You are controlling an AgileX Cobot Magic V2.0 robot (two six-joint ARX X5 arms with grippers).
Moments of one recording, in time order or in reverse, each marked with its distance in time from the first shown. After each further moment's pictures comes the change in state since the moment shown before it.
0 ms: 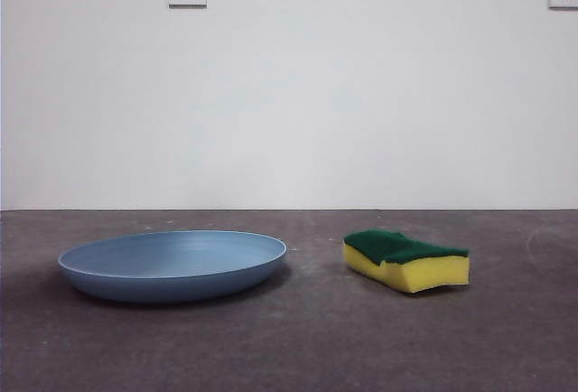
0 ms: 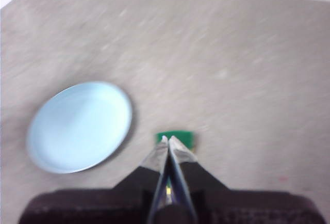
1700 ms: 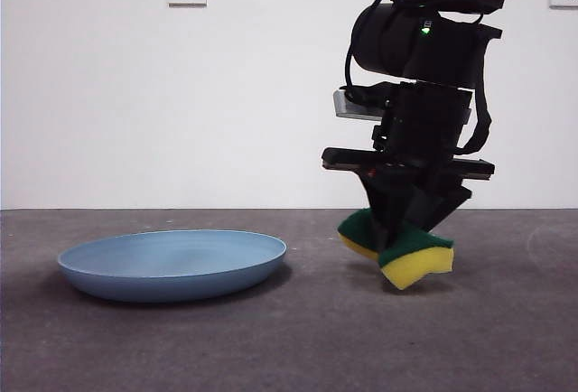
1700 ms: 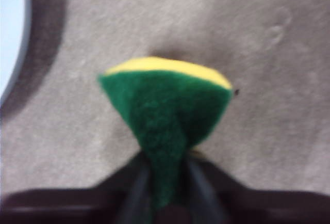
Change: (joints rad) left arm 0.024 0.016 0.010 -0.217 0.151 -0.204; right arm -0.019 0.914 0.057 0.184 -0.095 0.001
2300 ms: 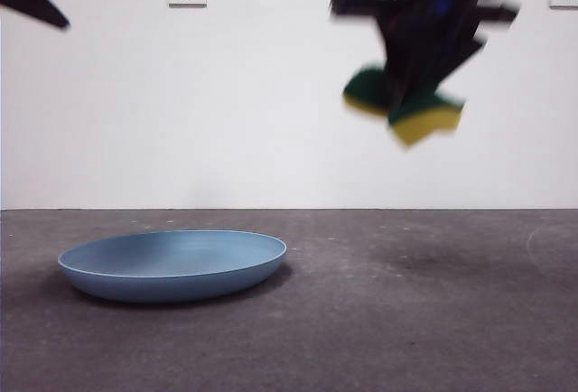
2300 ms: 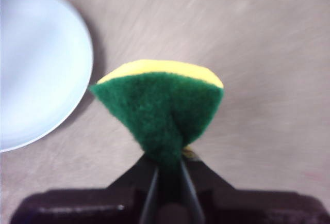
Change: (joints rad) left arm 0.012 0.149 0.000 0.129 -0.001 0.026; right arm 0.123 -0.298 0.000 -0.068 0.213 -0.021
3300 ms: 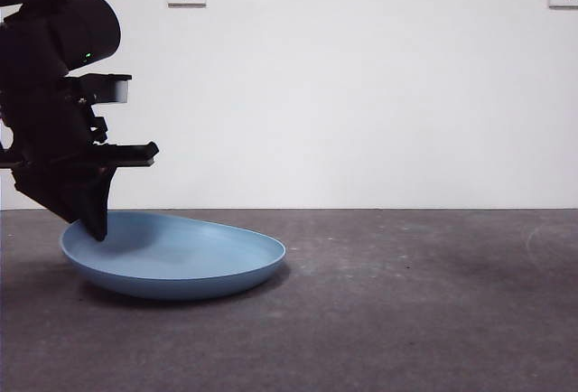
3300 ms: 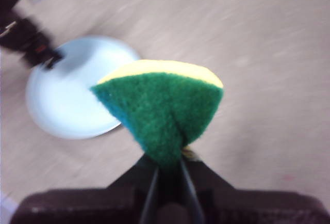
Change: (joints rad) left arm 0.074 0.690 -0.011 0.297 -0.296 0.106; right arm 0.117 -0.515 0.000 -0.194 0.039 -0.004
